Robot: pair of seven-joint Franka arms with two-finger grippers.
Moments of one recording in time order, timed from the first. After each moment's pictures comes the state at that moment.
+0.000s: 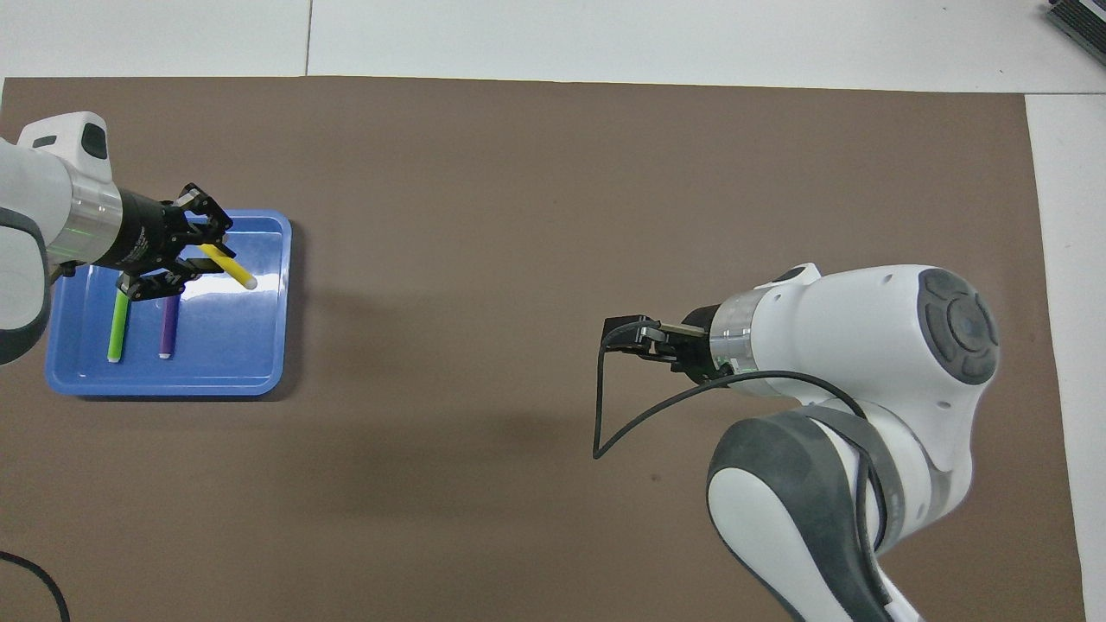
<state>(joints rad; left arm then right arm) 0.08 0.11 -0.15 -1.81 -0.19 1.96 -0.89 0.39 -0.06 0.02 -2.07 0.45 2.17 0.42</state>
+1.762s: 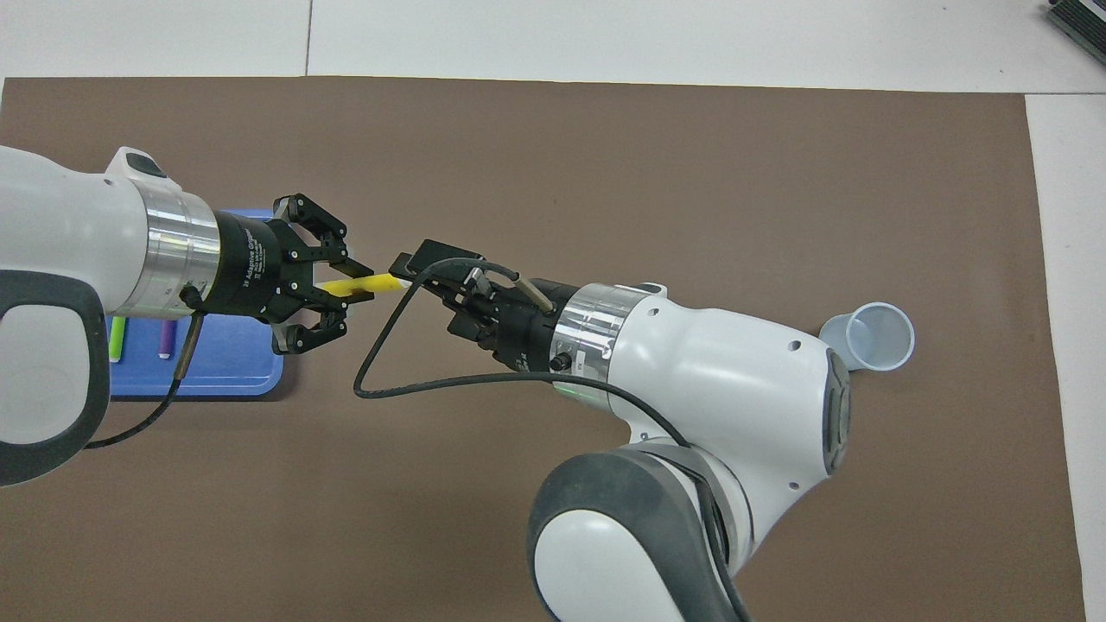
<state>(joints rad) -0.10 -0.06 -0.18 -1.81 -0.49 1.90 -1.68 0.67 0.09 0.02 -1.84 1.04 2.65 0.55</state>
